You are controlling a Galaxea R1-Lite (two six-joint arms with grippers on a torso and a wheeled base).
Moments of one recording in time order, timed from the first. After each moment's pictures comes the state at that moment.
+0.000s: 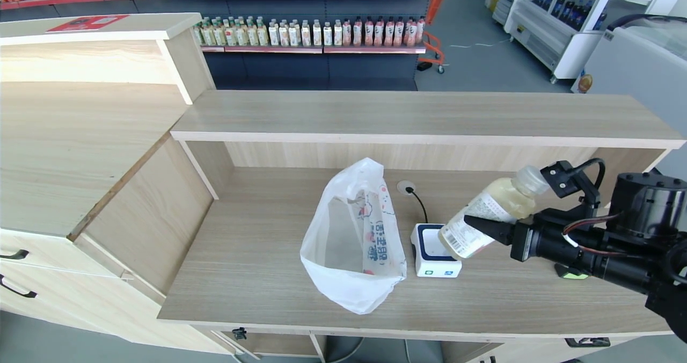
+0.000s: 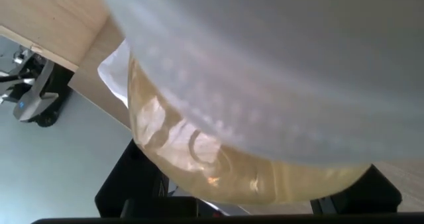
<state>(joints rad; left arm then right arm) 0.00 0.00 0.00 0.00 0.01 0.00 0.20 1.66 -0.47 -1.00 0.44 0.08</state>
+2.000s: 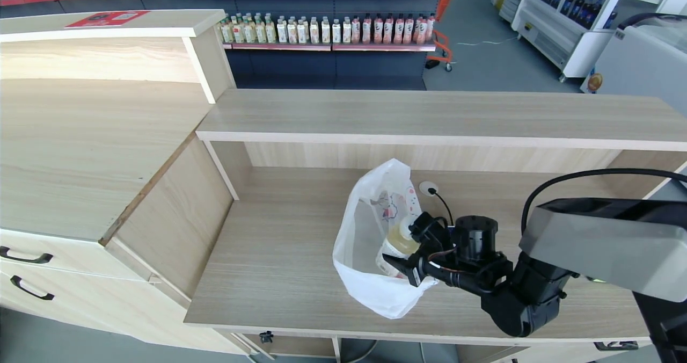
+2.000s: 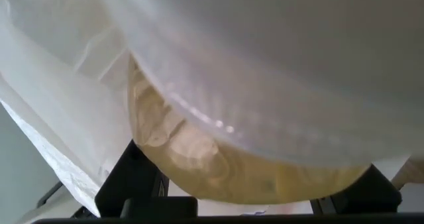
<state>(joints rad) 0.00 0.00 0.00 0.00 0.01 0.00 0.43 2.35 -0.78 -1.30 0.32 -0.29</state>
